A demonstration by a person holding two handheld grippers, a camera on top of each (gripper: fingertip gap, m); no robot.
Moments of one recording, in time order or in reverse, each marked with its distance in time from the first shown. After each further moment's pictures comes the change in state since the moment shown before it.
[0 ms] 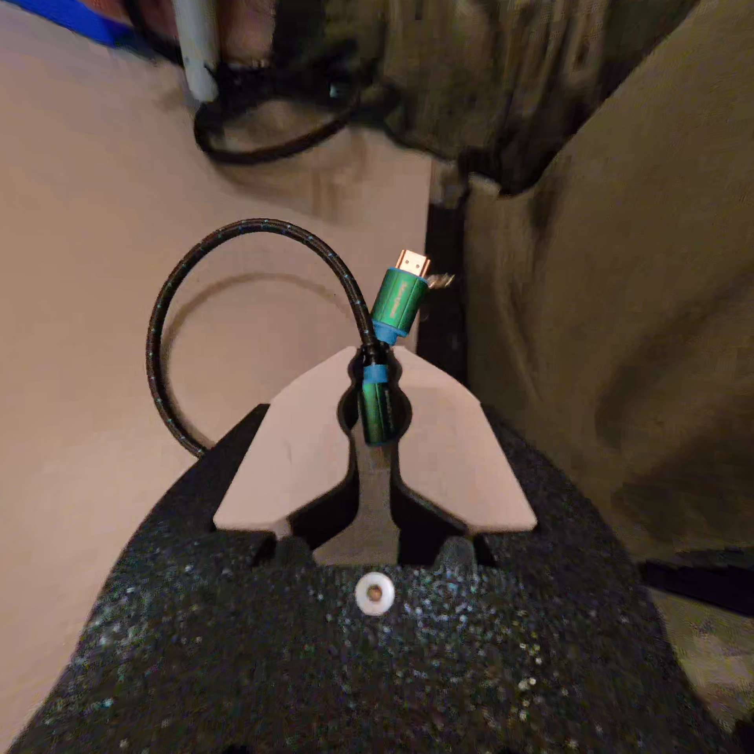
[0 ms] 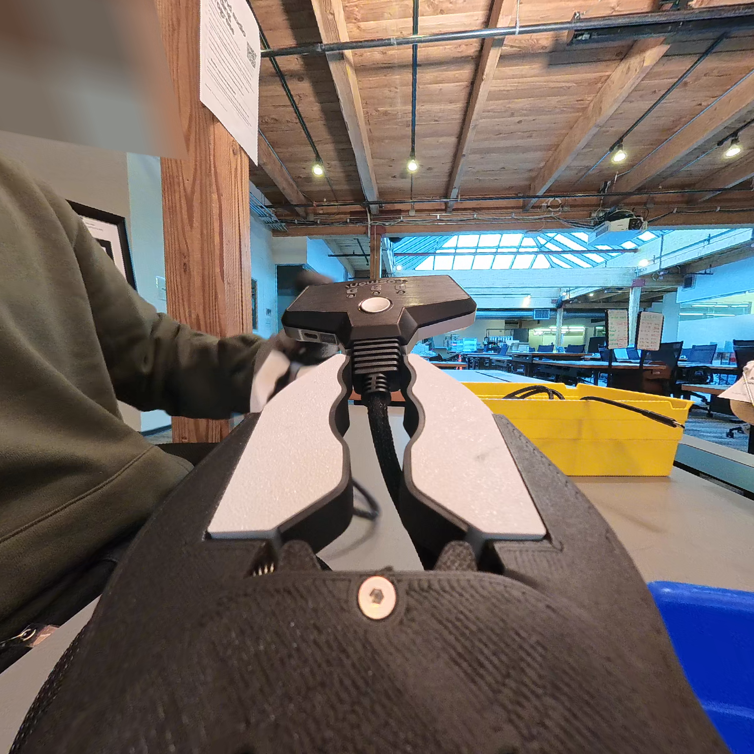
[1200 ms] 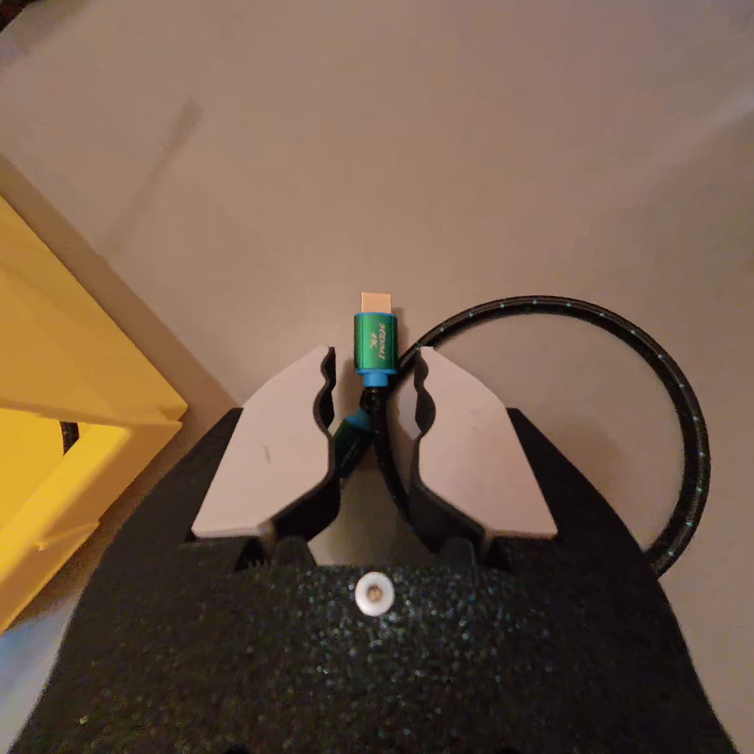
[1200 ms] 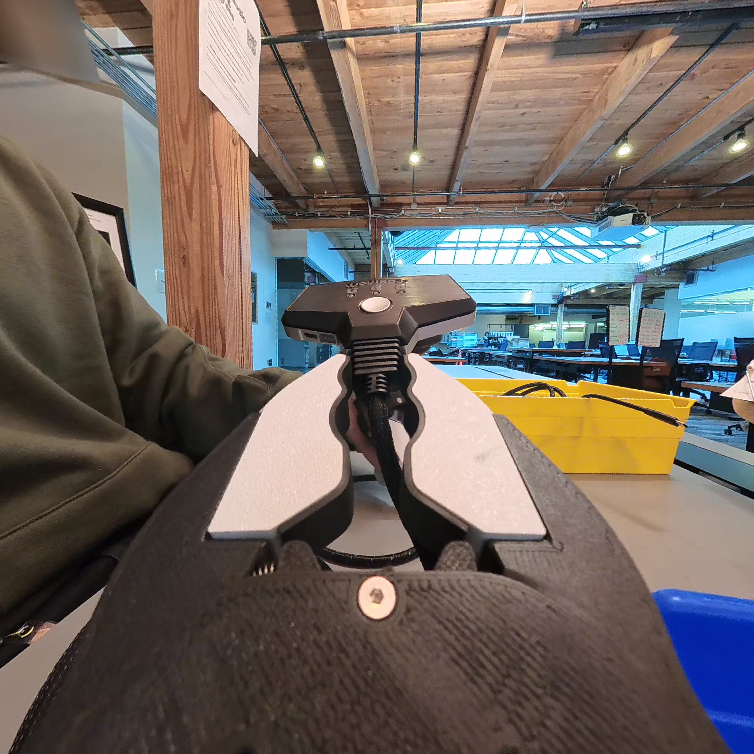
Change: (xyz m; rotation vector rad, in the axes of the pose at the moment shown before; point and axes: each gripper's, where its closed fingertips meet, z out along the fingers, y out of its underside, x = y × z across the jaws) left arm -0.199 0.008 -0.001 -0.122 -0.910 -0.232; right arm -0.001 0.002 0.002 -0.018 -0.004 -0.007
